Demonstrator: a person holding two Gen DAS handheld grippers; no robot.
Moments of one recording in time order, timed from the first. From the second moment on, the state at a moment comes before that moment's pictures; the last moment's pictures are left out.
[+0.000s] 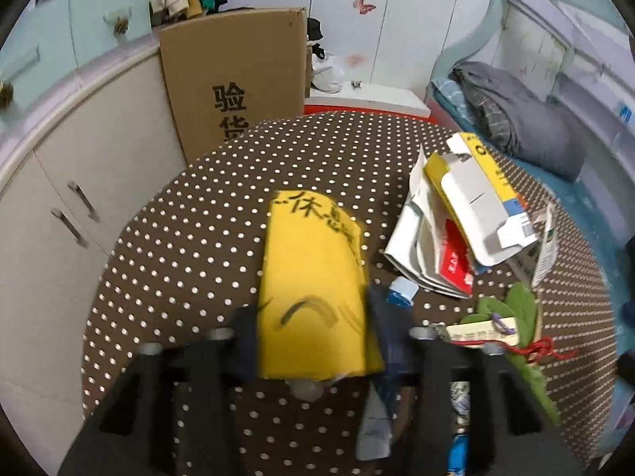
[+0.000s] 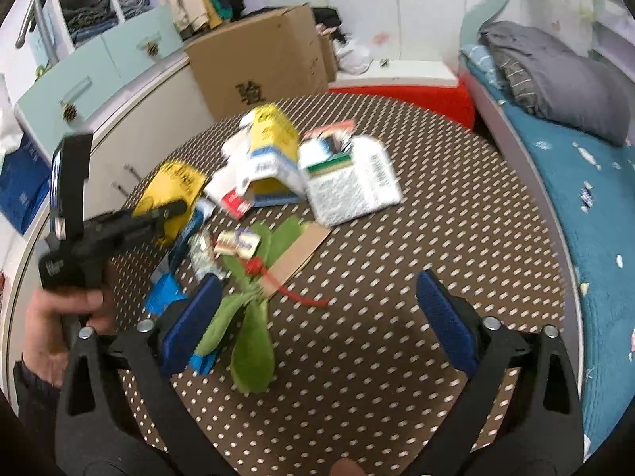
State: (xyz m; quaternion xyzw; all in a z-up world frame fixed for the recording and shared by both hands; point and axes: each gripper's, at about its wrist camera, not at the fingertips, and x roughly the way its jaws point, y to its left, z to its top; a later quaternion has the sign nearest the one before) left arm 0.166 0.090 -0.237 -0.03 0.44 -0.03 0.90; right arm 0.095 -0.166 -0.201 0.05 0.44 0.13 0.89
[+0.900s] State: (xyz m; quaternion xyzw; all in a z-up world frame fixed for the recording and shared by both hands) left arm 0.082 0.112 -0.199 -0.05 0.39 0.02 0.92; right arm 0.132 -0.121 -0.228 -0.01 0.44 0.24 0.87
